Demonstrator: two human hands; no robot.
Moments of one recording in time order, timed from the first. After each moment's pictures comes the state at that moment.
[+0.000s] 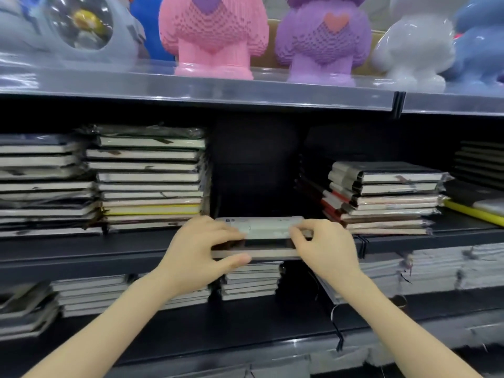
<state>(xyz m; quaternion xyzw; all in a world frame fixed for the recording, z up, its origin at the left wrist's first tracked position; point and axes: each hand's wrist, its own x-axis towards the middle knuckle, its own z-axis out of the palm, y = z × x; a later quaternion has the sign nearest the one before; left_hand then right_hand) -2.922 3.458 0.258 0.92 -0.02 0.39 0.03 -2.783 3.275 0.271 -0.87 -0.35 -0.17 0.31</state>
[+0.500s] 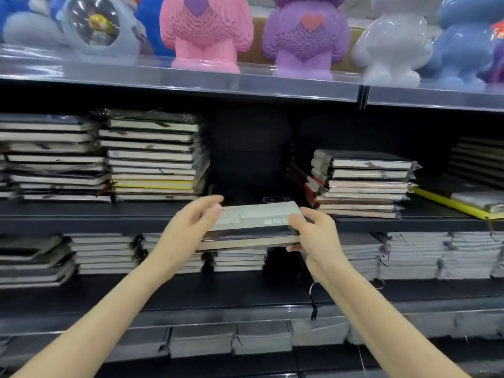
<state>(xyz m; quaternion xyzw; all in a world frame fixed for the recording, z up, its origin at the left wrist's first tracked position) -2.949 3.379 0.259 0.81 0.17 0.37 0.42 -2.804 3.223 0.266 -0.64 -0.26 0.15 0.71</state>
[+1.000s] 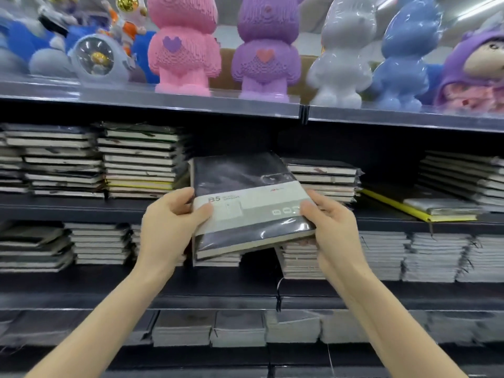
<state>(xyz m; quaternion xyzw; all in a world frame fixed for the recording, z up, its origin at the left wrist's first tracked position) -2.958 3.245 0.294 0.68 0.22 0.54 0.44 -2.806 3.092 0.302 -0.56 -0.36 0.10 0.74</state>
